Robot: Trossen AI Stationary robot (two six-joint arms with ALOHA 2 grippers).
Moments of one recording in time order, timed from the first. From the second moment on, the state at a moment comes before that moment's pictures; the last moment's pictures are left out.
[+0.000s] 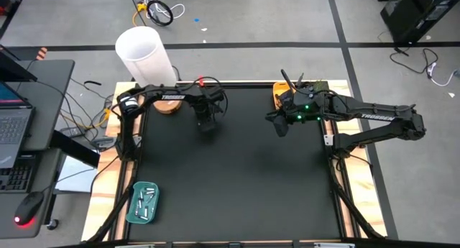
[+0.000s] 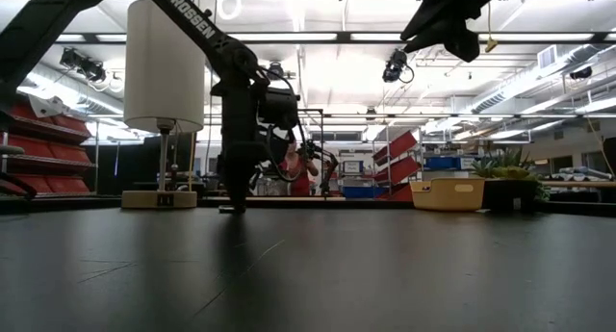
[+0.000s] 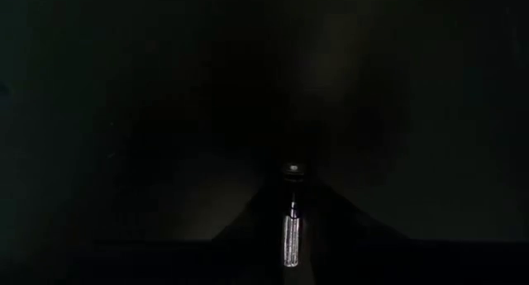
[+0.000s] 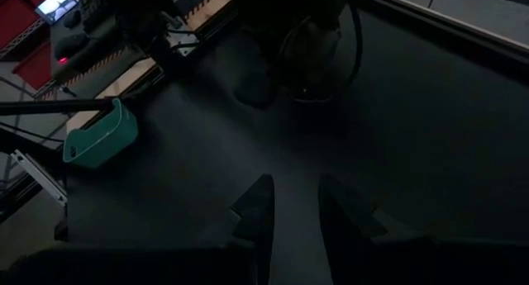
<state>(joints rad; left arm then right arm) 0.49 2.00 1.32 -0.82 0.06 0.09 -0.18 1.06 1.01 -0.56 0.03 0.57</state>
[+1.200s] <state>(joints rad) -0.43 1.21 1.02 -0.75 -0.23 -1.29 -0.19 1.06 1.01 -0.56 -0.03 0.31</state>
